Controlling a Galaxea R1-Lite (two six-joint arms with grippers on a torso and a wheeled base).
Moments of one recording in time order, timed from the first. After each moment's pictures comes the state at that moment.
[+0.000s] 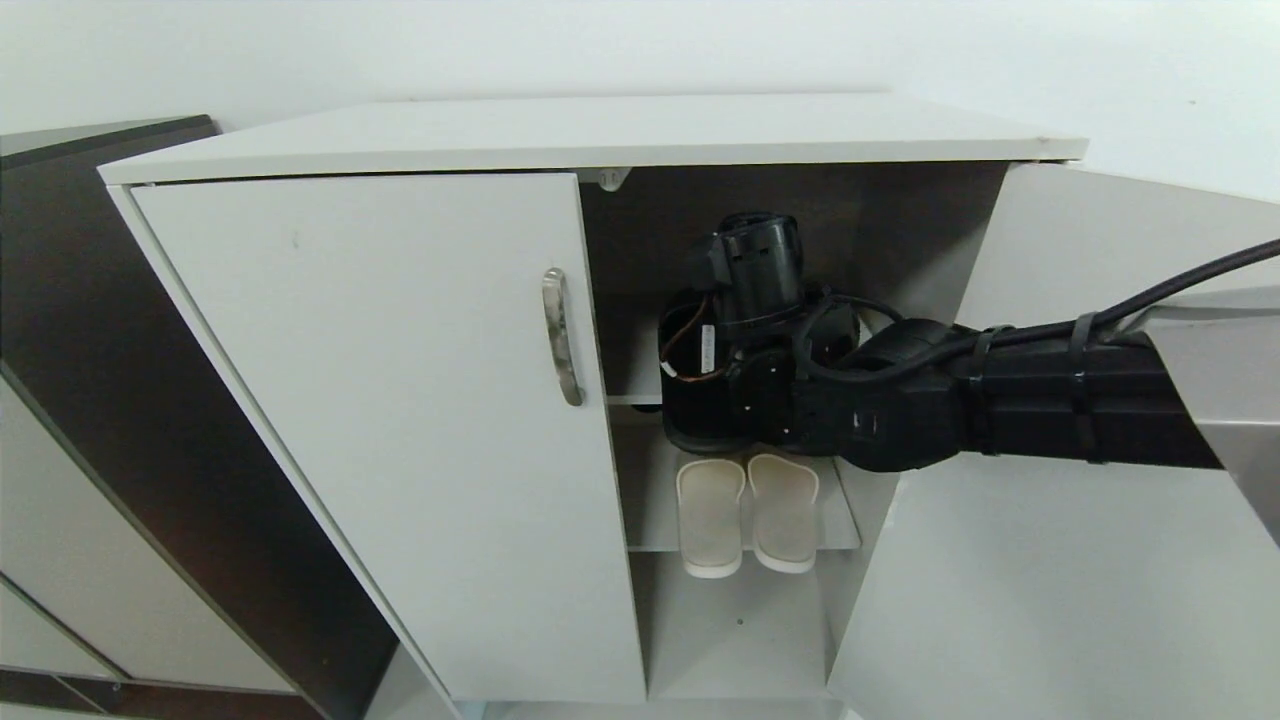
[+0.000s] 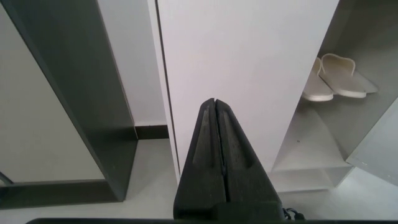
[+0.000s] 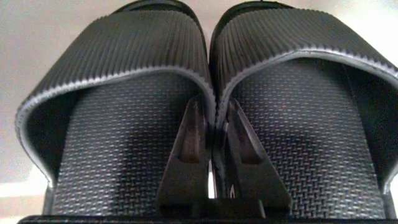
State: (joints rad) left arm 0.00 0.00 0.00 0.00 -0.02 0.01; right arm 0.82 2.14 -1.79 -0.08 -0.86 0.25
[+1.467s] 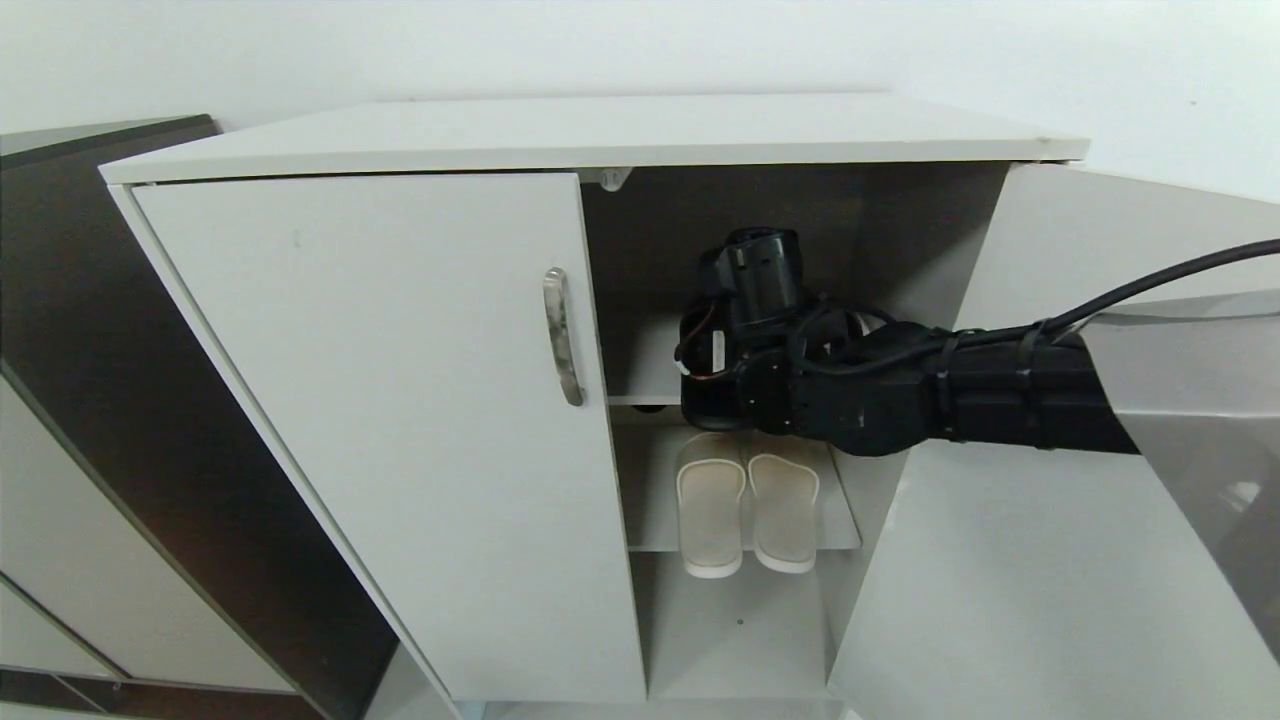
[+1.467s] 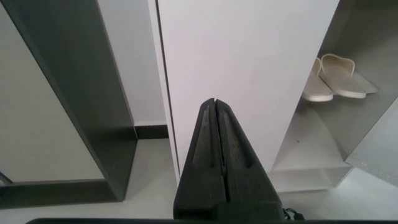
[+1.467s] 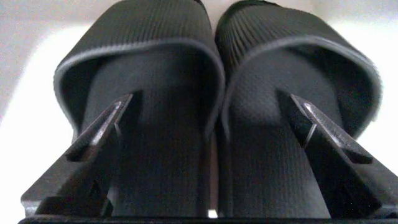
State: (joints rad) left arm 0.00 0.00 0.00 0.00 -0.02 0.01; right arm 0.76 2.19 -1.83 -0.06 -0.84 0.24
